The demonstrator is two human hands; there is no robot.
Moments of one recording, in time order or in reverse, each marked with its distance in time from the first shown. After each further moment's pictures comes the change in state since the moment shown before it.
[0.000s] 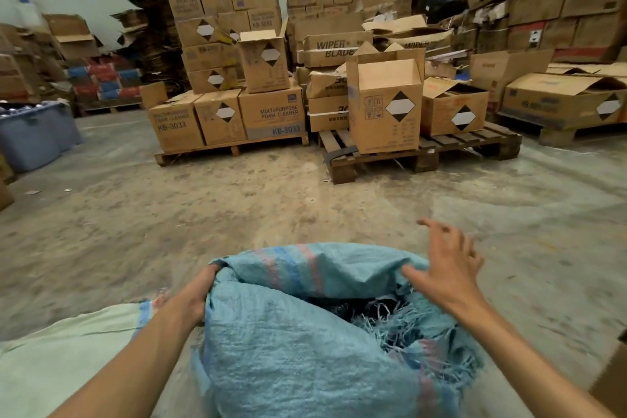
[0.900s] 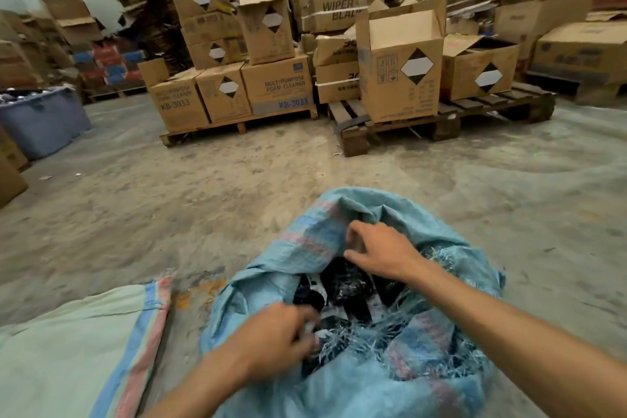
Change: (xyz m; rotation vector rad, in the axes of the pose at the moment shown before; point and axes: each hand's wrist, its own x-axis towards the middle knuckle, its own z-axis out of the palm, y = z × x) left_hand -0.062 -0.078 0.069 1.649 -0.257 0.767; right_hand 0.053 -0.034 0.114 -0.054 -0.478 -0.408
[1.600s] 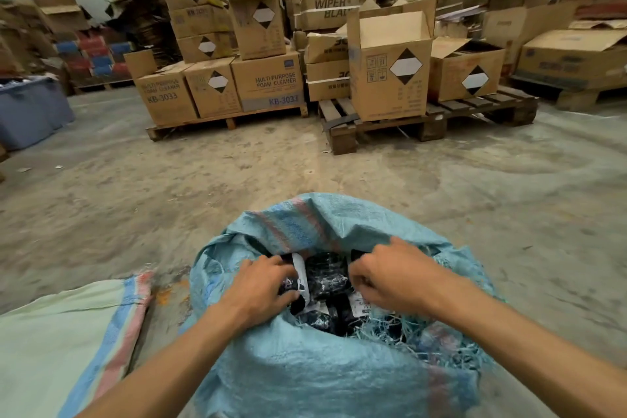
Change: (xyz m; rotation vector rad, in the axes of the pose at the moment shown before) left_hand 0.064 -0.031 0.012 0.228 0.248 -0.037; right_hand -0.082 -0.023 -0.041 -0.385 -0.119 -0.215
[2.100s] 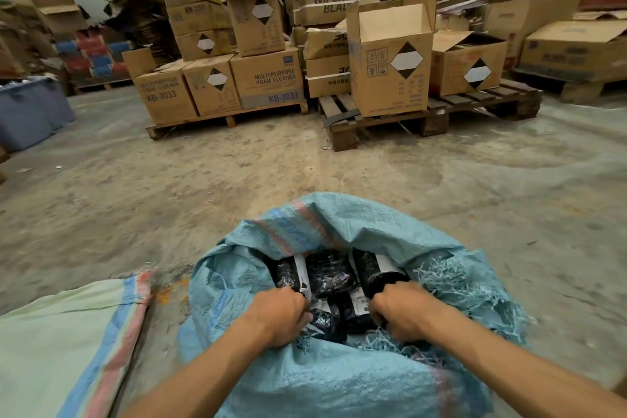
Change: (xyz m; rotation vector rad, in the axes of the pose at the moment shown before) left_hand -0.001 0.026 0.029 0.036 -0.284 0.027; right_hand 0.012 0.020 0.096 -0.016 -0.368 0.129
